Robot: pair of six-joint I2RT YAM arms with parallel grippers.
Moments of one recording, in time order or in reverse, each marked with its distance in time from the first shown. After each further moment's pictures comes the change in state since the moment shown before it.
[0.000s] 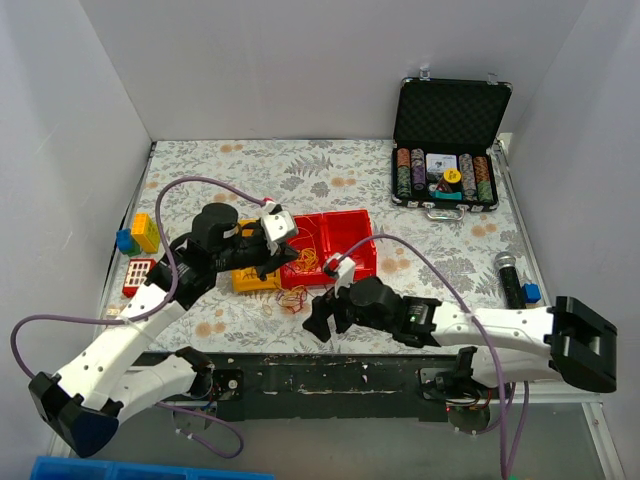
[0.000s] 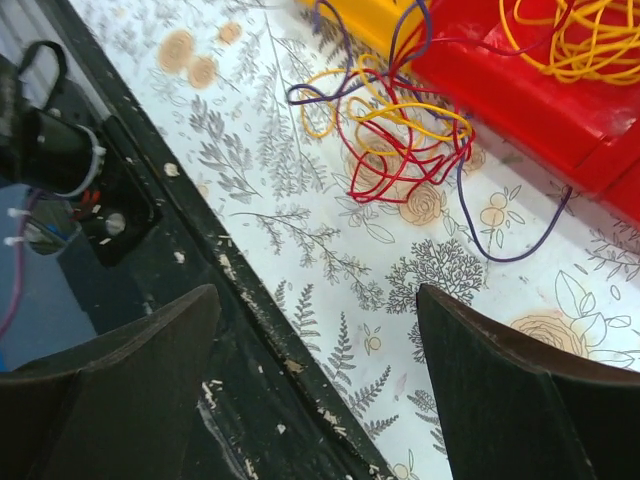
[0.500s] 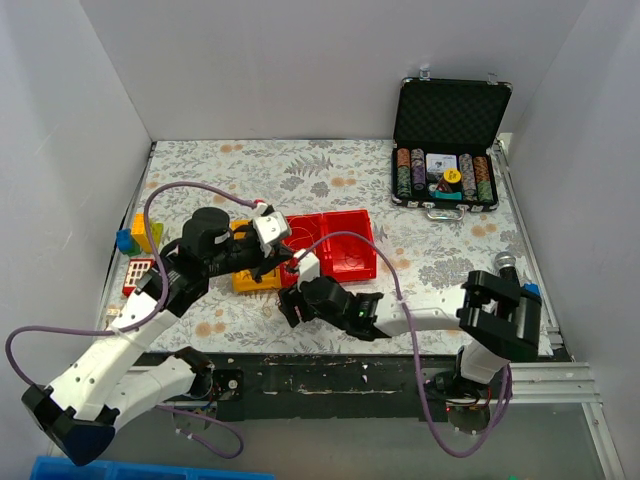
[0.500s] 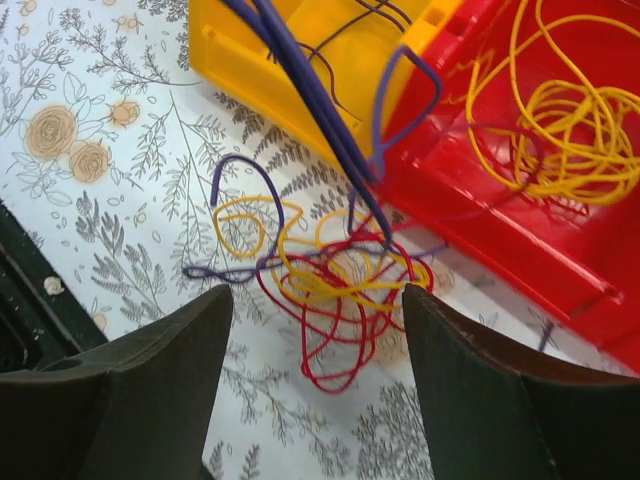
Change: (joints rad) left arm 0.000 -0.061 -0.001 -0.014 -0.040 -0.020; right arm 0.047 0.436 0.169 0.208 0.251 -0.085
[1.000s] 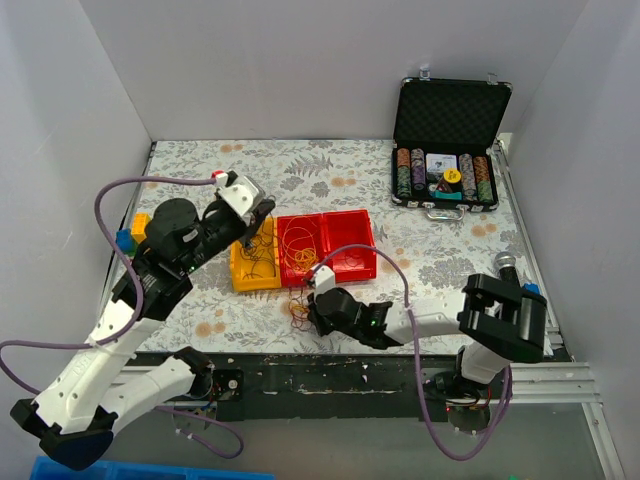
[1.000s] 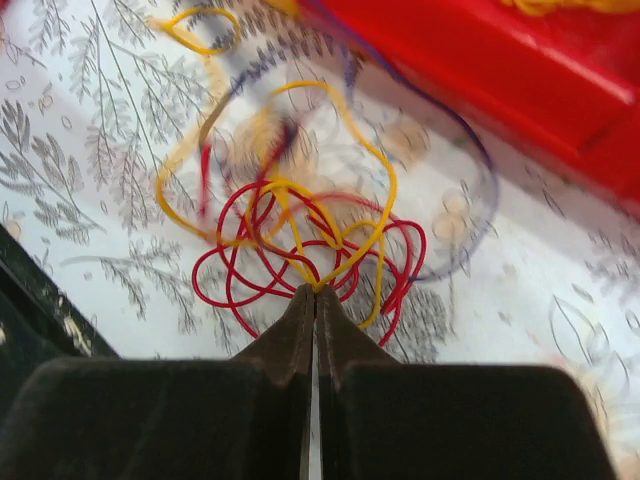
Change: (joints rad) left arm 0.001 -0.040 0.129 0.121 -0.280 -0.053; right arm -0.002 0.055 -0.087 0.006 -0.029 0.075
